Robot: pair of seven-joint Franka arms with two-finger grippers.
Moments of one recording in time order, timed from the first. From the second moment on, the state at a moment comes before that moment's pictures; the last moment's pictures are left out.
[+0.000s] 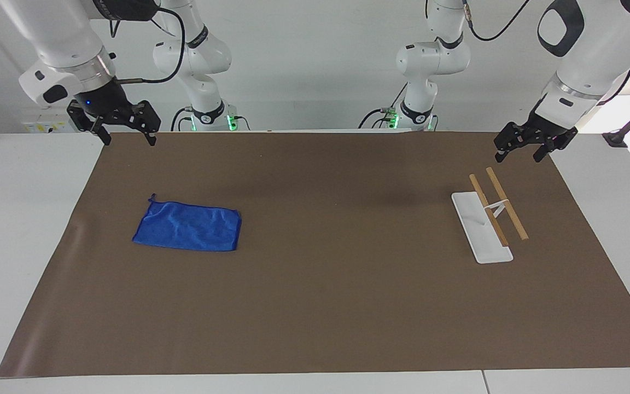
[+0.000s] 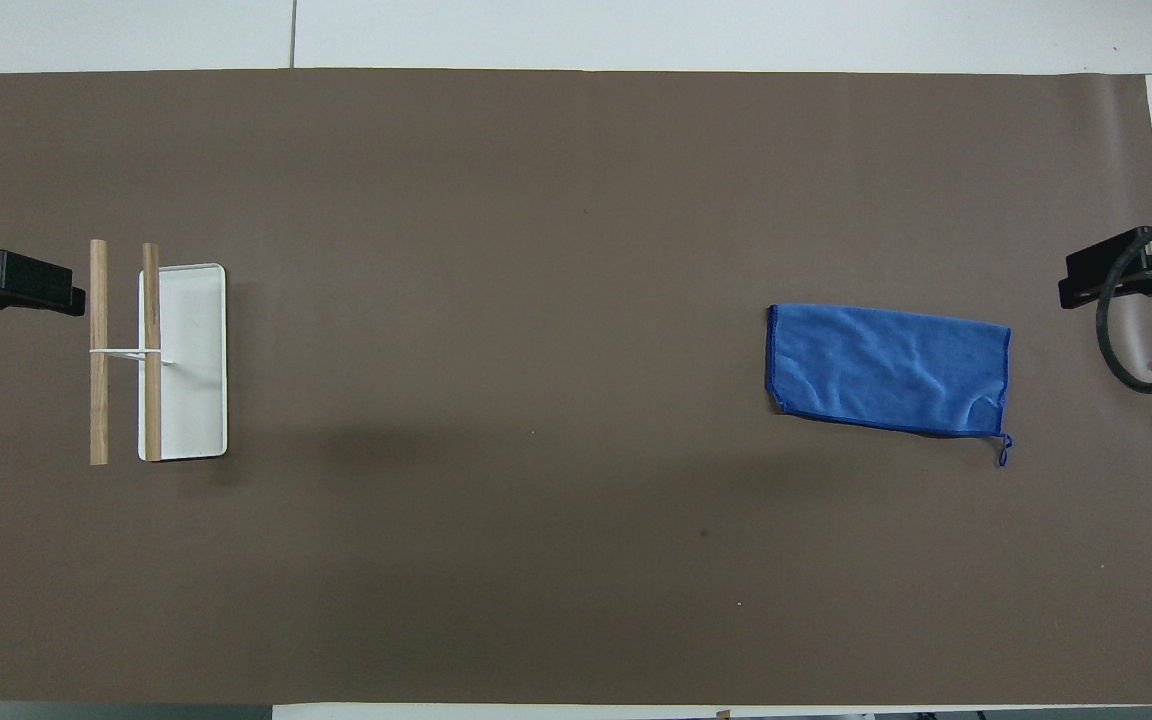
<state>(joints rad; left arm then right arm) -0.01 -0.02 -0.01 -1.66 -0.03 1.63 0.04 0.02 0.03 -0.01 -1.46 -0.02 1.44 0.04</state>
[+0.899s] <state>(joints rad) -0.01 -0.02 -0.01 -1.66 -0.03 1.63 0.04 0.02 0.03 -0.01 -1.47 -0.02 1.44 0.04</state>
